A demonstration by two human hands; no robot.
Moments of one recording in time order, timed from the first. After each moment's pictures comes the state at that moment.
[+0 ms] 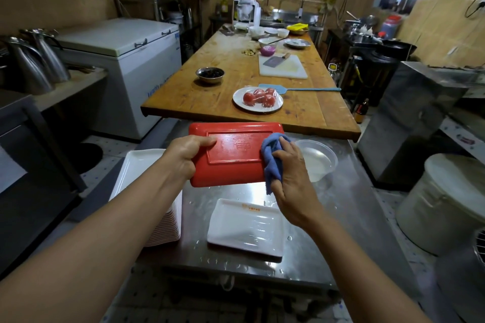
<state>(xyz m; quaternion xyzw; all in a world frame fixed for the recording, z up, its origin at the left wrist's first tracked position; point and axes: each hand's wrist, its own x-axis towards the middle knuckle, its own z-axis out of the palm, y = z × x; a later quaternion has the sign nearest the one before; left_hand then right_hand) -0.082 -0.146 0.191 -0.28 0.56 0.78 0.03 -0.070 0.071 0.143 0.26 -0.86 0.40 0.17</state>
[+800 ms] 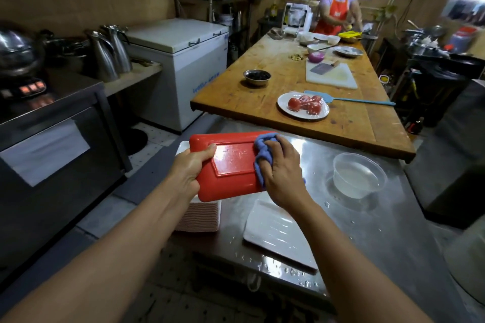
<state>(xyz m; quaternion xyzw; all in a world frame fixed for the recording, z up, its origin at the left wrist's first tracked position) -0.020 -0.213 0.167 -0.32 0.50 0.80 -0.10 -0.083 -0.038 0.137 0.25 -0.90 0.35 0.11</state>
